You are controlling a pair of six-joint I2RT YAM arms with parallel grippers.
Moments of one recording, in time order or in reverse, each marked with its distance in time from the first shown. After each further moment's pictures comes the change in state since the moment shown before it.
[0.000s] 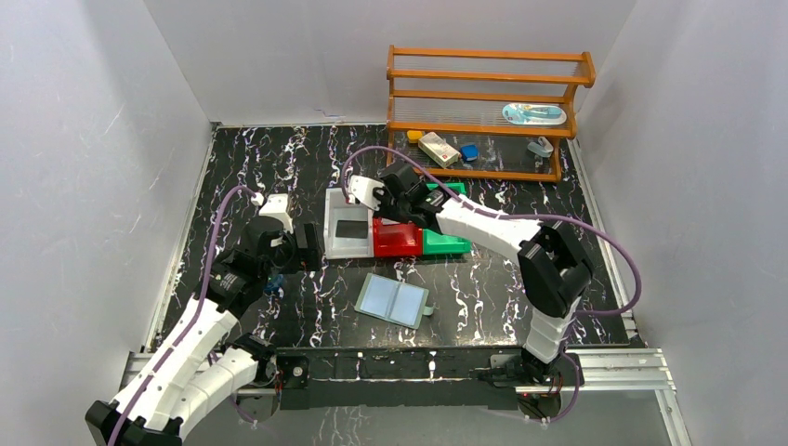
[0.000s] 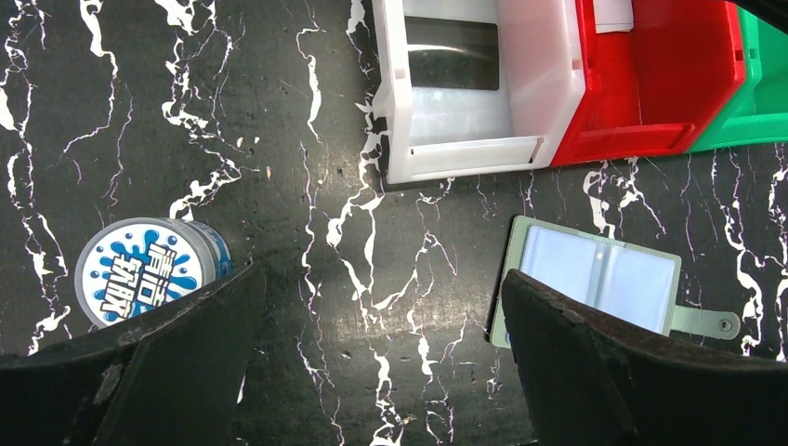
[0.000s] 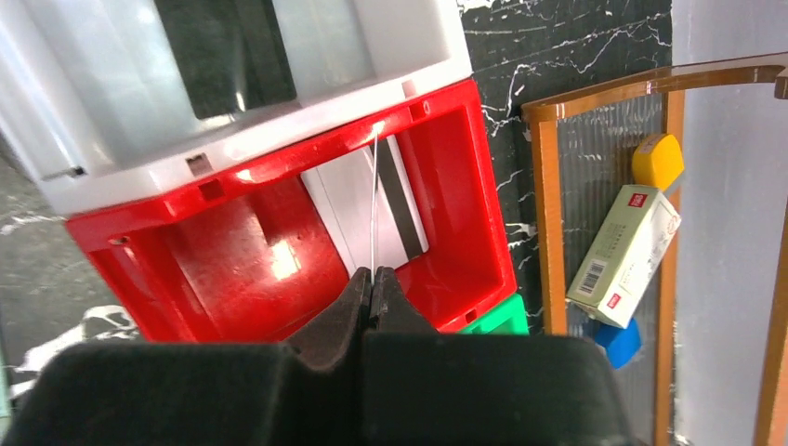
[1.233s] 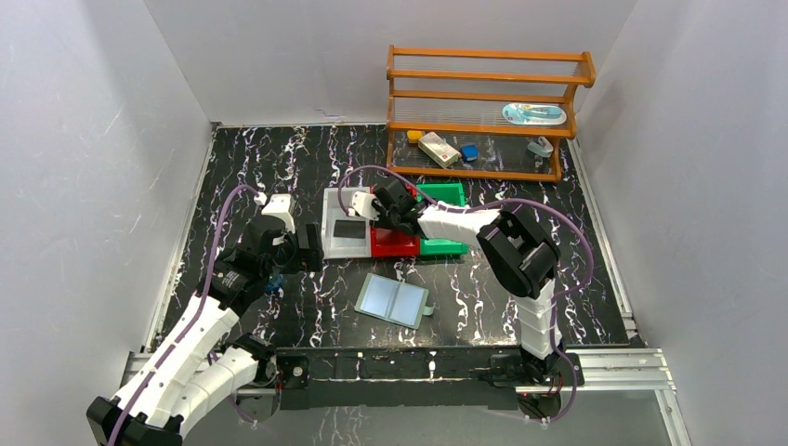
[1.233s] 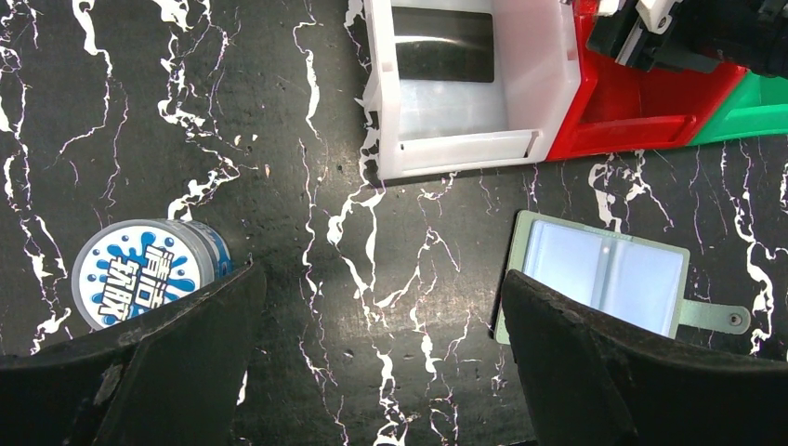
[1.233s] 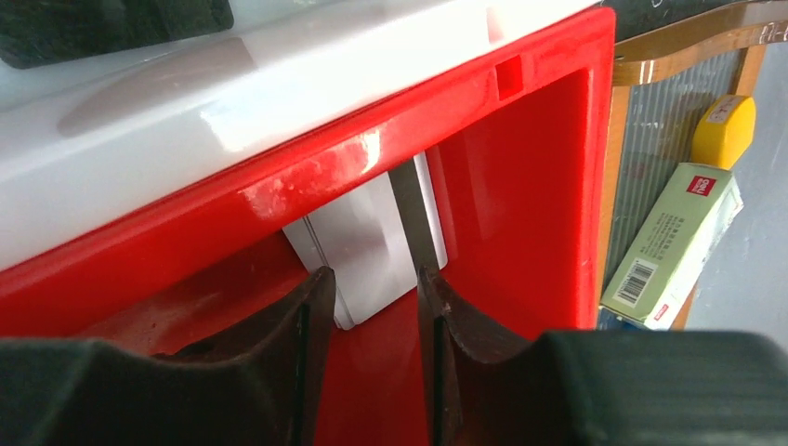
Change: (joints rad) left arm 0.000 0.019 0.000 0.000 0.008 0.015; right arm -0.005 0.233 -0.020 0.159 0.170 -0.119
